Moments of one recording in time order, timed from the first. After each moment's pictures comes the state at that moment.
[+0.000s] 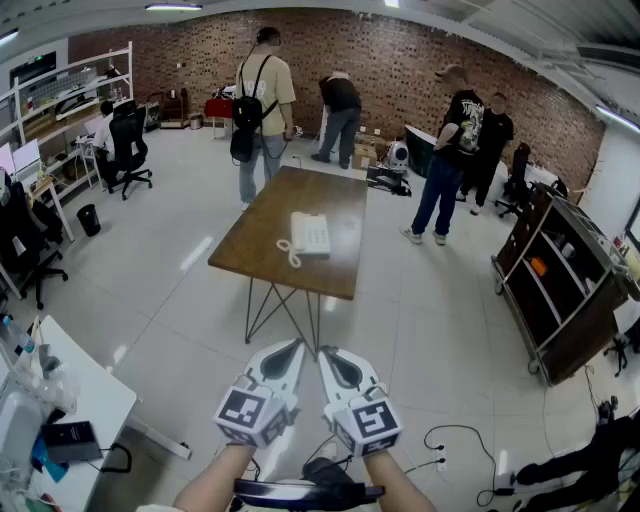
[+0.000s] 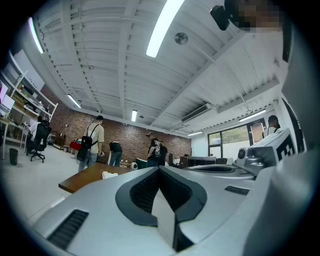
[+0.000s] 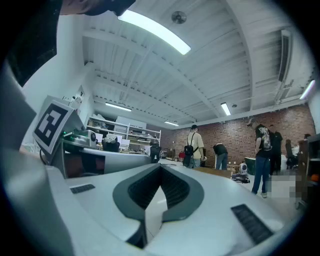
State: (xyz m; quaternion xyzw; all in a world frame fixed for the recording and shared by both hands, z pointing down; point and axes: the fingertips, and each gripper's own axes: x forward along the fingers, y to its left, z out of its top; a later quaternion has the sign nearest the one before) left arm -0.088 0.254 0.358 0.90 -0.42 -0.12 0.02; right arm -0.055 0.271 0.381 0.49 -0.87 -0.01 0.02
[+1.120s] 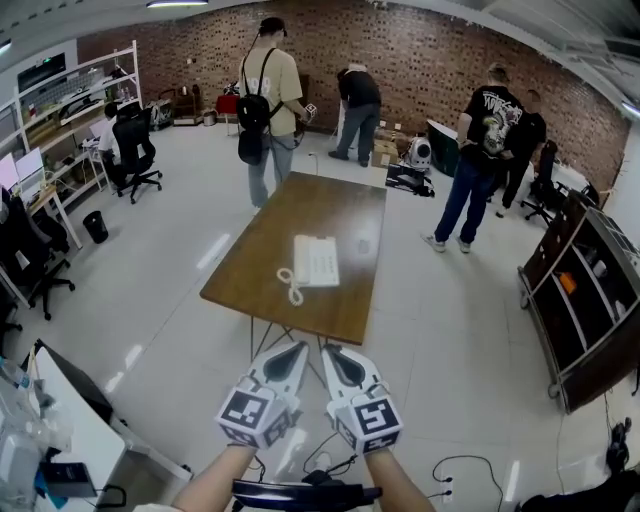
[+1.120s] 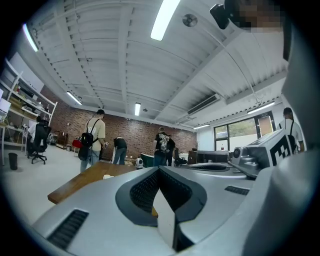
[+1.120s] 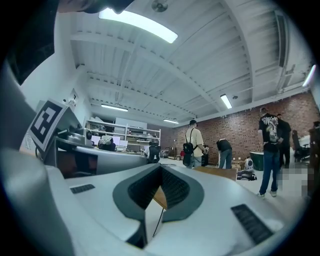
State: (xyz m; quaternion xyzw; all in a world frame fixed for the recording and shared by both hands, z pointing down) left arm -0.041 0.073 0.359 0.90 -0.44 -0.08 0.02; right arm -0.003 0.078 0.393 0.48 -0.88 0.00 0.03
